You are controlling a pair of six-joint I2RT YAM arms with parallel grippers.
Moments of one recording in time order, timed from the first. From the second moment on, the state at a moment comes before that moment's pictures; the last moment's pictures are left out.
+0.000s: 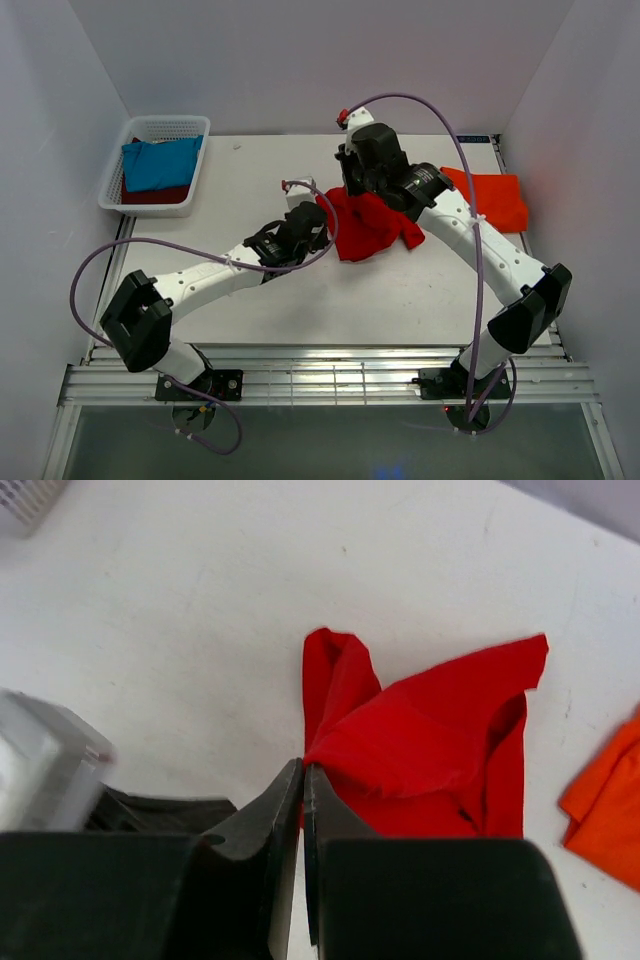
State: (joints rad) left arm -0.83 1.49 1.07 -0.15 -0.46 -0.70; right arm 0.74 1.57 1.67 -0.63 0.22 0.13
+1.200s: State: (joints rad) left arm -0.77 1.75 1.12 -0.12 -0.73 -0.57; right arm 0.74 1.58 1.71 -0.64 0.42 0.15
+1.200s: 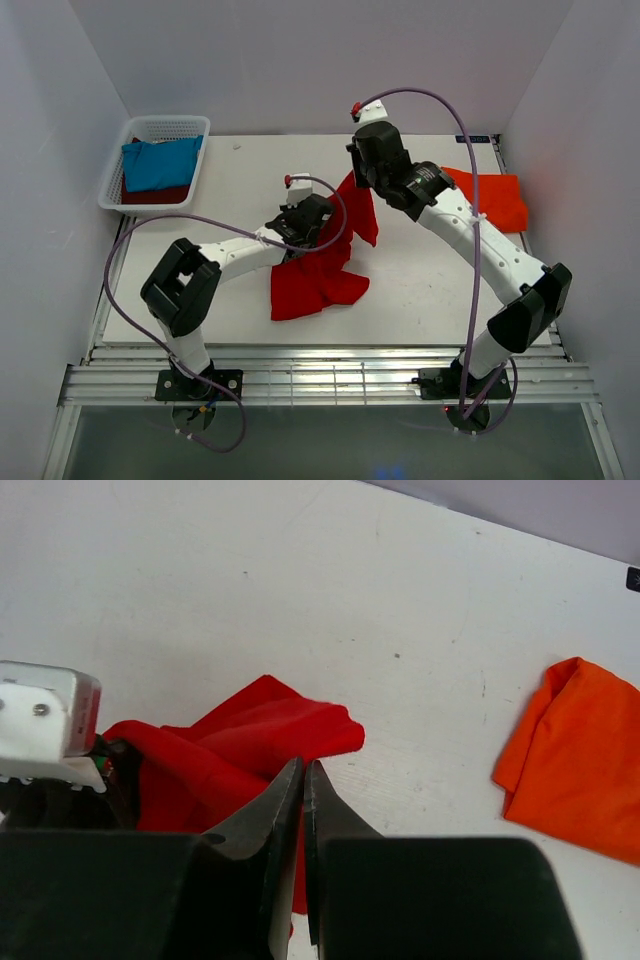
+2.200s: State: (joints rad) left arm -1.12 1.55 0.76 -0.35 -0.64 -0.91; right arm 0.59 1.89 1.56 -0.50 0.37 0.20
